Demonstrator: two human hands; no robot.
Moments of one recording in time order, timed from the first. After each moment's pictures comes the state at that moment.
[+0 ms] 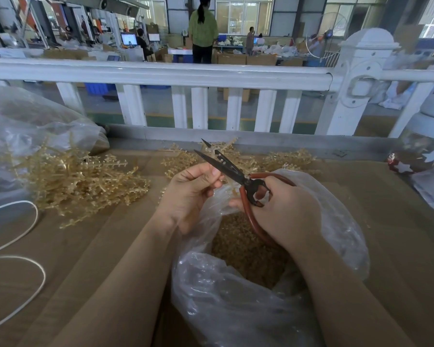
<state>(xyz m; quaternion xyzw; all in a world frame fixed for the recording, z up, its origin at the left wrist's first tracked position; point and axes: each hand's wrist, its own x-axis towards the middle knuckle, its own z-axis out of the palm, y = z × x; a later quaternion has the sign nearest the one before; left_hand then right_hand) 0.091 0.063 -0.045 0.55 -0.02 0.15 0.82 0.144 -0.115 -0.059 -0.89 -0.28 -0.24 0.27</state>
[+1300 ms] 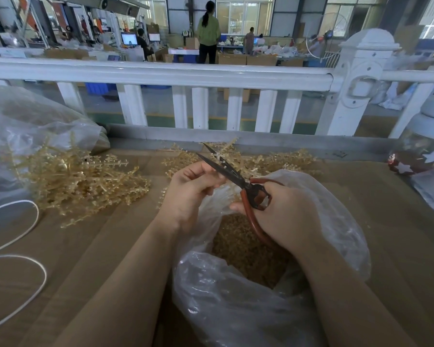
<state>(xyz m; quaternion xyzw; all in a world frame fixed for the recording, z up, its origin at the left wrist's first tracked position) 0.096 0.066 -0.052 0.62 -0.04 0.21 0.76 0.143 -0.114 -0.059 -0.89 -0.29 -0.18 0.28</state>
